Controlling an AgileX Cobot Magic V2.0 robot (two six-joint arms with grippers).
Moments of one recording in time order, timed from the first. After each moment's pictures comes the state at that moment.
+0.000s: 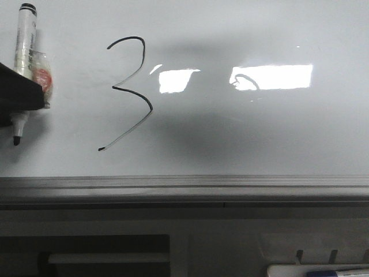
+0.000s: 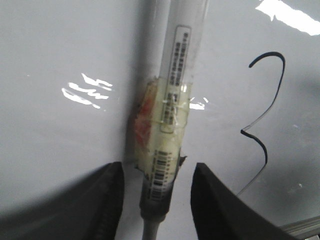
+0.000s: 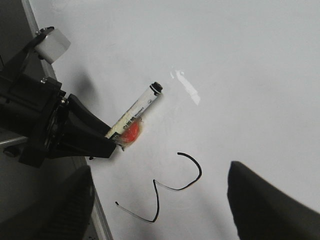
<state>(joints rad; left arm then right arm) -0.72 0.97 -0.33 -0.64 -0.21 0.00 0.75 1.16 -1.20 0.28 0.57 -0.61</state>
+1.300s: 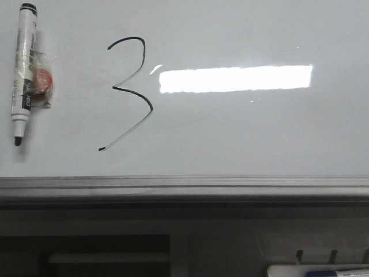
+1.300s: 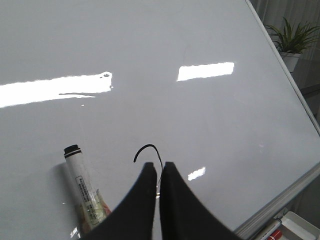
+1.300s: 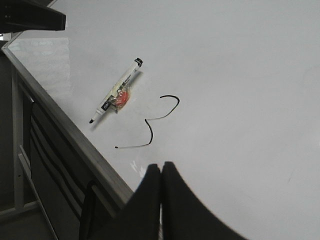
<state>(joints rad) -0.72 0.39 -0.33 -0.08 0.00 0.00 0.75 0.16 -0.25 0.29 0.16 -0.58</state>
